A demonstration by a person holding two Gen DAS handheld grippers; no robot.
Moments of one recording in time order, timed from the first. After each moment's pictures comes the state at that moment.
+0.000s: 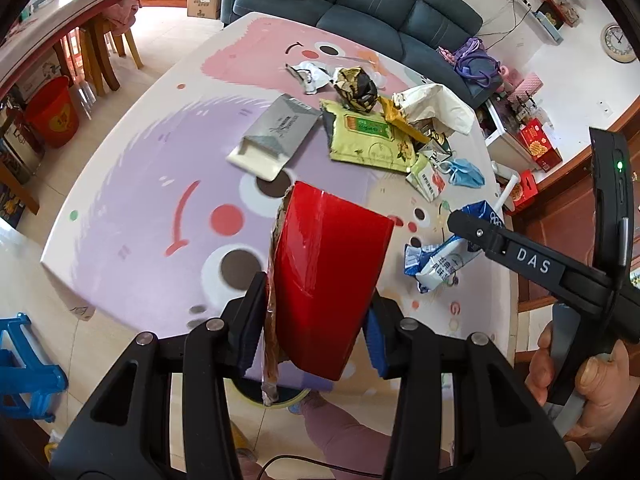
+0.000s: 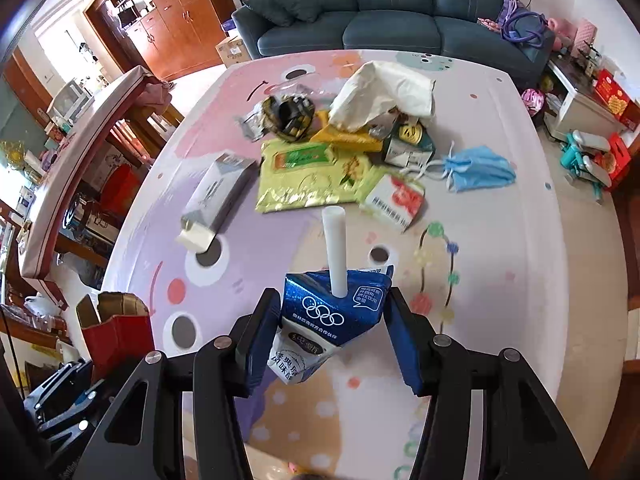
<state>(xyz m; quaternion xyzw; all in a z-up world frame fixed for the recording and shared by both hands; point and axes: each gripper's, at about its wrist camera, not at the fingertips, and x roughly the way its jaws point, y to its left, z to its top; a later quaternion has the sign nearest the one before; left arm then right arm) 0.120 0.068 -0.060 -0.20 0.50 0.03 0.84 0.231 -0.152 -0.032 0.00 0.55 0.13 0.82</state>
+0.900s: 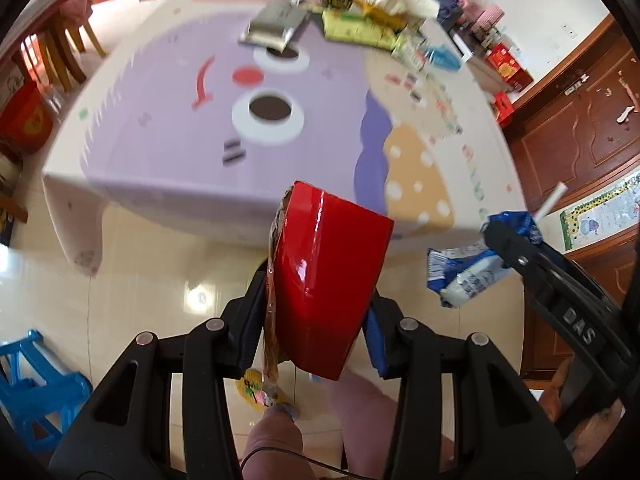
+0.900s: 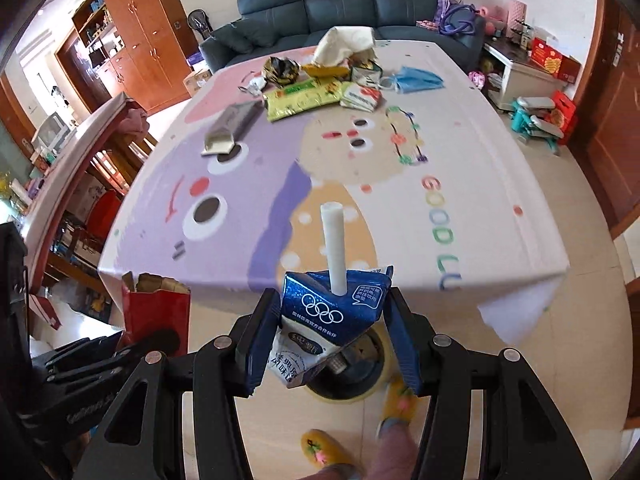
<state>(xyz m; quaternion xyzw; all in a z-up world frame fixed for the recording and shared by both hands) -0.006 0.075 -0.126 -0.14 0.57 -0.05 0.81 -0.009 -0.144 -0.057 0.04 0.50 0.04 0.86</state>
